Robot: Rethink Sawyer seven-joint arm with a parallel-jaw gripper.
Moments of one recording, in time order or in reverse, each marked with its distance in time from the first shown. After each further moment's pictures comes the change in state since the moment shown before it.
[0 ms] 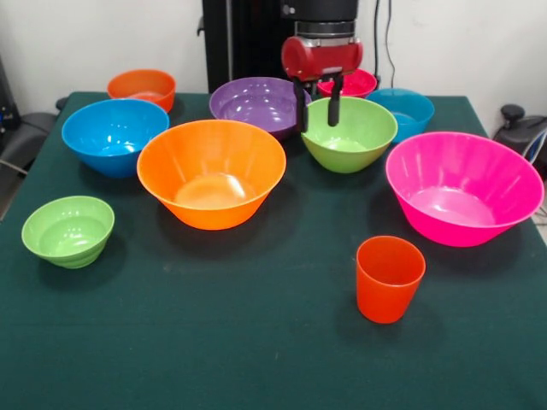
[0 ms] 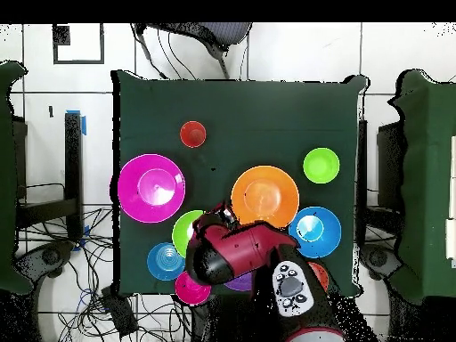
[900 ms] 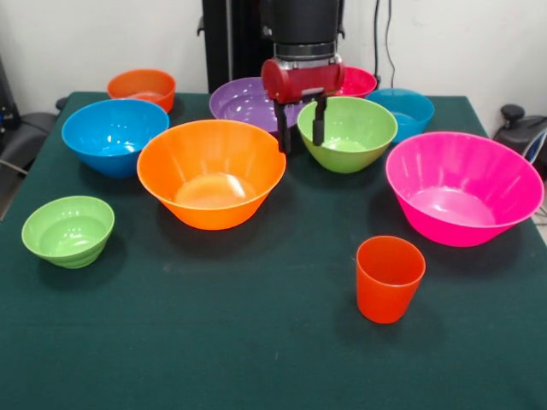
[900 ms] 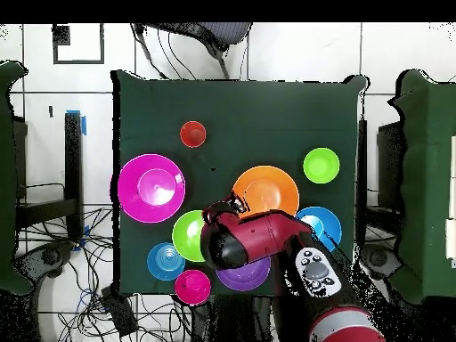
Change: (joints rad) arm -0.110 0.063 0.083 -0.053 -0.001 0.043 0.000
